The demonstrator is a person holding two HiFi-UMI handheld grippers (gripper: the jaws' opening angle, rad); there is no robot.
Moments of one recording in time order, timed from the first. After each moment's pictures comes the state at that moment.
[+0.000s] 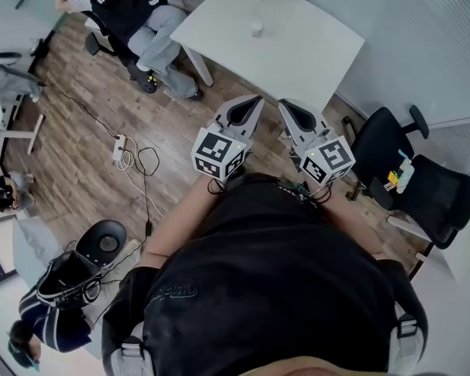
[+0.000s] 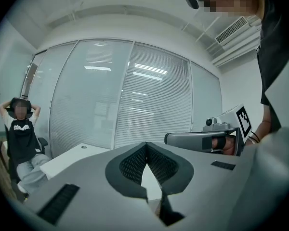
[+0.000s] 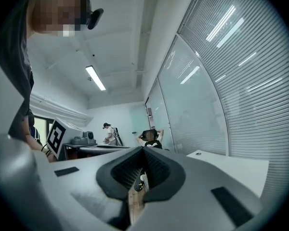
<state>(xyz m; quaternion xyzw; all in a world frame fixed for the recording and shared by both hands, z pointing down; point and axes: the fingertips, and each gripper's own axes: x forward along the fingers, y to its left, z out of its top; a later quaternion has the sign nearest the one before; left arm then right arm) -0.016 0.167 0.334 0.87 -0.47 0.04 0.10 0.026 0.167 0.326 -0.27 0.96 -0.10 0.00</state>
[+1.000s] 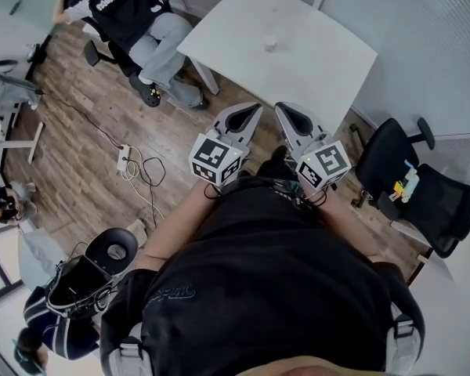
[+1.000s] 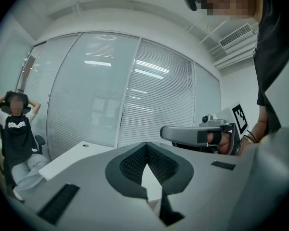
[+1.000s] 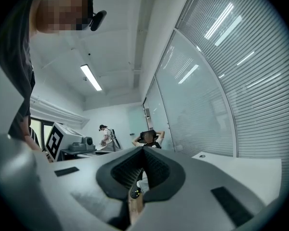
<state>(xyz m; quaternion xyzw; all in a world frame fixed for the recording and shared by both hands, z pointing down) -0.116 0.089 0.356 0.89 -0.45 0.04 0.13 -0.081 0.082 0.334 -0.28 0.95 -0.11 0.00</state>
